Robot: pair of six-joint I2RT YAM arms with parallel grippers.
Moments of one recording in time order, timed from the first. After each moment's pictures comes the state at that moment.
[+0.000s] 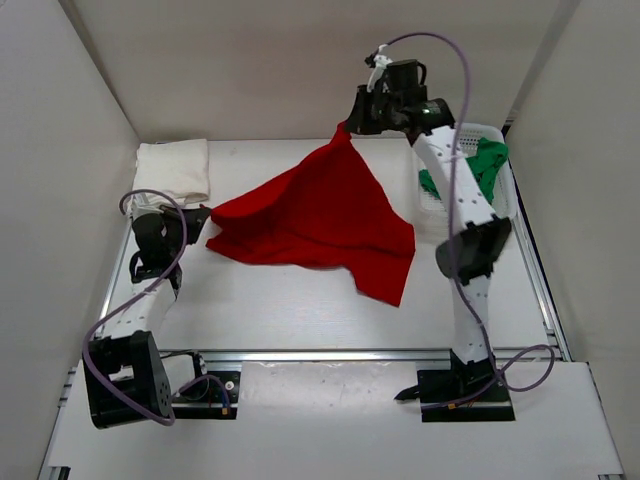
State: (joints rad) left arm 0.16 1.15 0.53 0.37 0.26 -1.04; right arm 0.35 2.25 2.55 -0.82 -0.35 0.25
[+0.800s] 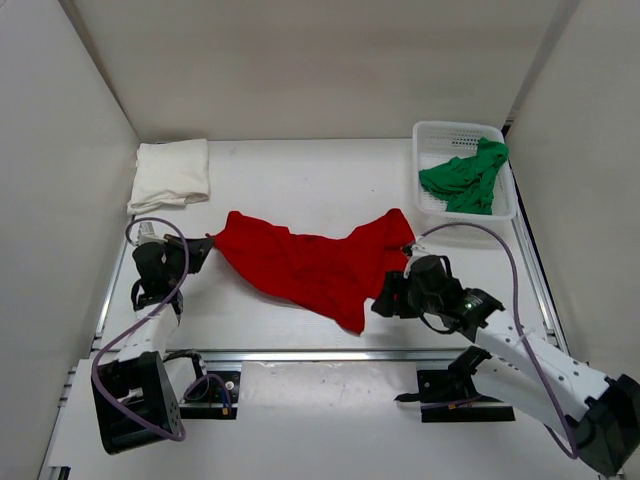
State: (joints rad) left arm 0.25 1.02 0.32 0.36 0.41 -1.02; right arm 0.67 0.80 0.49 -0.50 -0.11 0.64
